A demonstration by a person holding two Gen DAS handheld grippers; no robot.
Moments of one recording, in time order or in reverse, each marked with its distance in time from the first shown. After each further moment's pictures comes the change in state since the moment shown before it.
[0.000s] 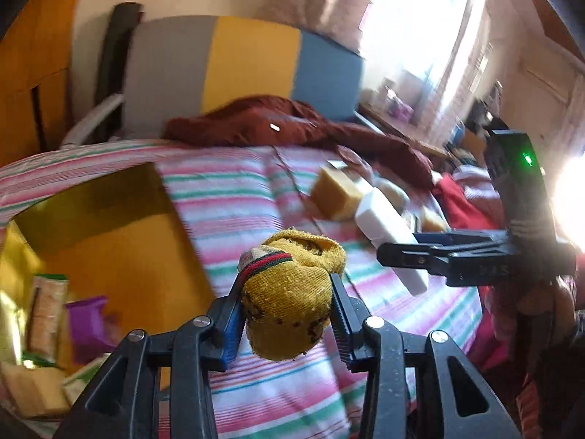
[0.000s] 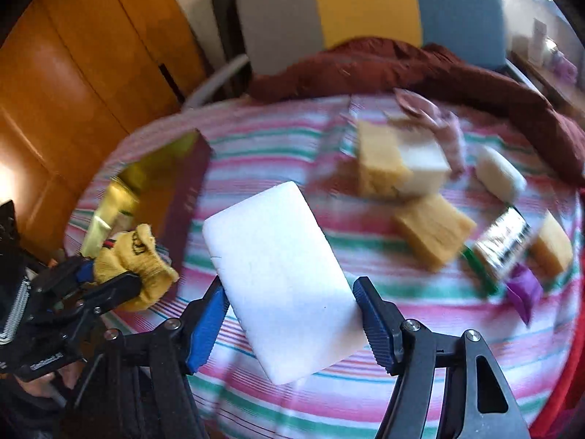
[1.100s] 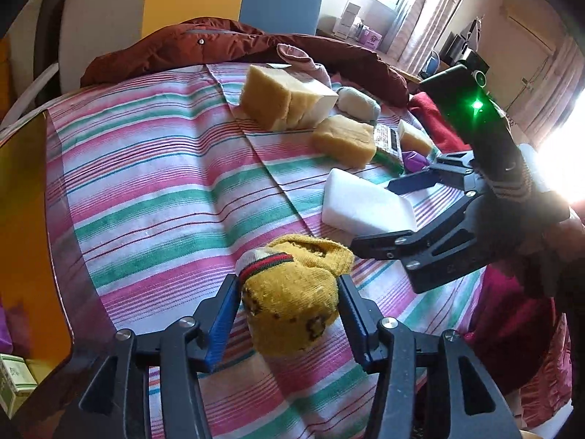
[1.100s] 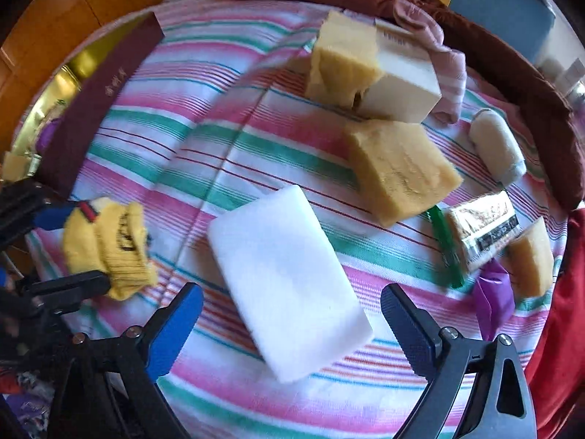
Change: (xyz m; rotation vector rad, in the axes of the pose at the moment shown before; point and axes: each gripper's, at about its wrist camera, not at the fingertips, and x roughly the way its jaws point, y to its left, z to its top) left arm 0.104 -0.066 -0.041 0.134 0.277 -0.111; right arm 0.075 -0.054 -0.027 -0.217 0.342 -0.200
